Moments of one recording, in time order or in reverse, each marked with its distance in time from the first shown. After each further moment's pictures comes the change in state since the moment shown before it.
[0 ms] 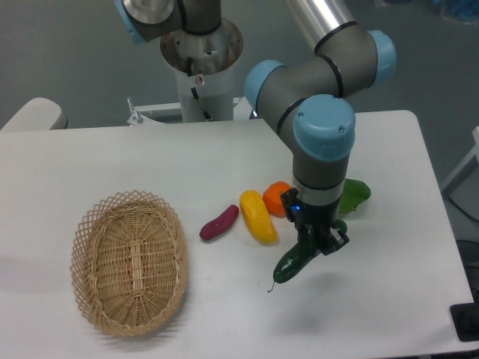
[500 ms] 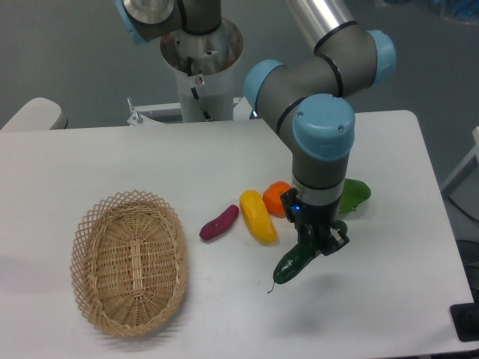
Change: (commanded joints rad) arm -0.003 -0.006 0.002 0.005 0.002 -0.005
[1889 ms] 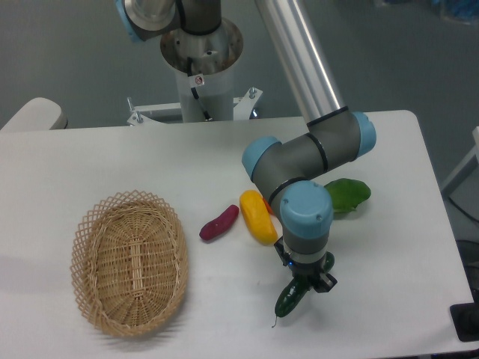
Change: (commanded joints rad) arm -0.037 -0.221 -0.032 0.169 0.110 -0.147
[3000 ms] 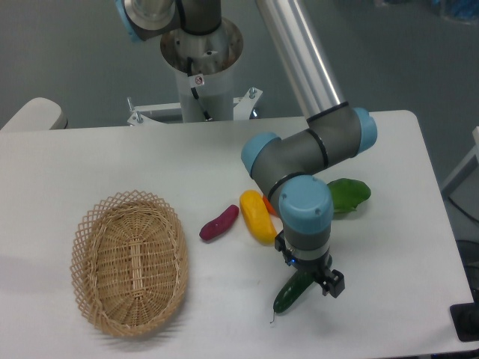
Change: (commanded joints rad) arm 0.003 0.086 0.038 0.002 -0.006 0.000
